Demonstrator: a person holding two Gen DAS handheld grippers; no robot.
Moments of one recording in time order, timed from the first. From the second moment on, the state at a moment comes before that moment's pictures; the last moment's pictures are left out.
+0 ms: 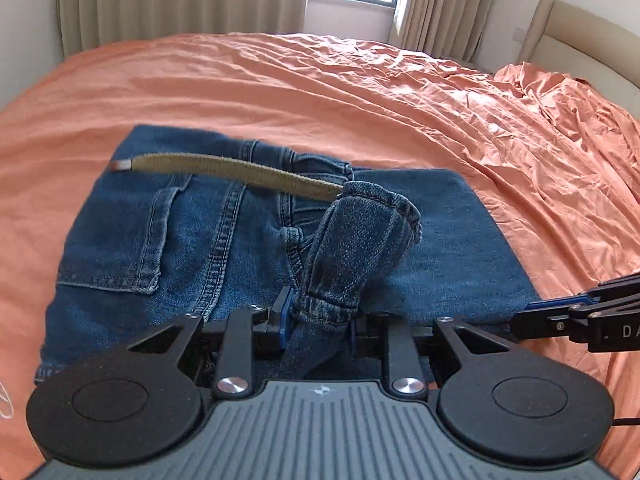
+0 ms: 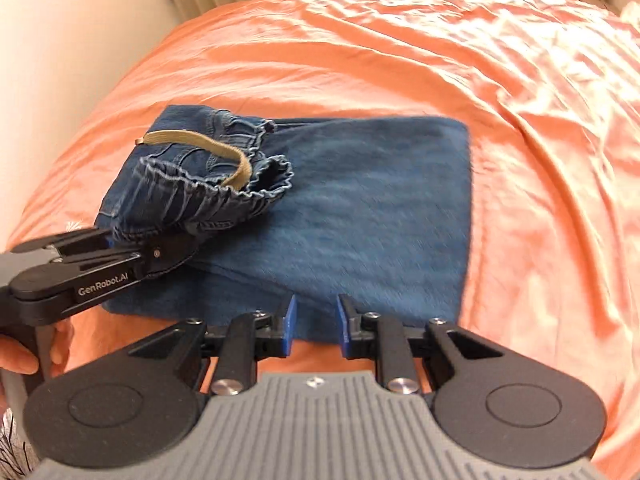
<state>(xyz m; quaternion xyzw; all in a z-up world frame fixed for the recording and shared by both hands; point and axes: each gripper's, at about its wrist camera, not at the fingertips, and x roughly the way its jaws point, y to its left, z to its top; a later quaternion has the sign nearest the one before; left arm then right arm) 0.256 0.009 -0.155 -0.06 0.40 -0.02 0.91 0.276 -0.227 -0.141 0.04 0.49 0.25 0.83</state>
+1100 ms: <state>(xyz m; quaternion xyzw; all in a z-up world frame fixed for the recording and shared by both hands) 0.327 0.093 -0.122 -0.14 0.45 -0.03 0.88 0.385 -0.156 -0.164 0.21 0.47 0.31 0.80</state>
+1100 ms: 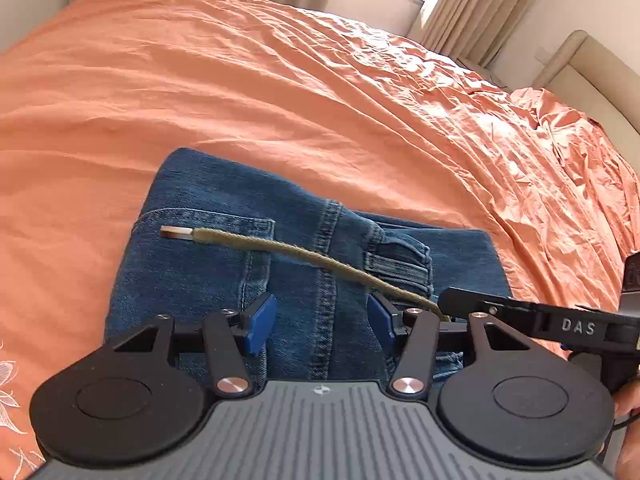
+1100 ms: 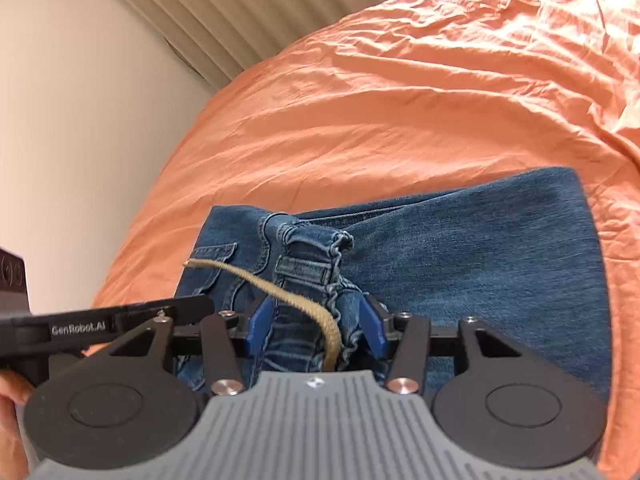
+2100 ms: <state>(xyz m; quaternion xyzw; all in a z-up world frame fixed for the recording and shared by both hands) 0.314 0.071 -0.096 -0.09 0.41 -0.07 0.90 0.337 -0.185 -0.177 0.33 0.47 0.25 0.78</state>
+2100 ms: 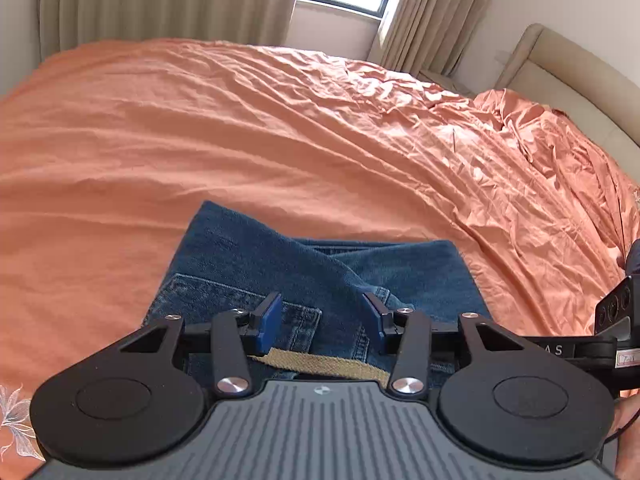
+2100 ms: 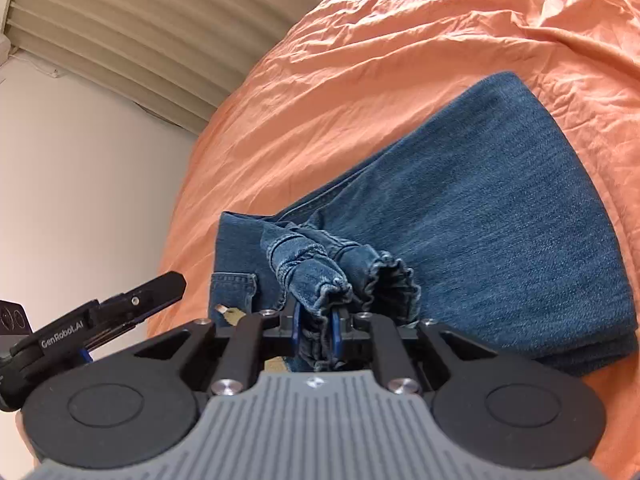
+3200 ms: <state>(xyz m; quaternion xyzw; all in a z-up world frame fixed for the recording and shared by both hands) 0.337 0.112 -0.077 -0.16 0.36 -0.04 0.92 0.408 -0.170 -0.037 0.18 0.37 0.29 0.86</state>
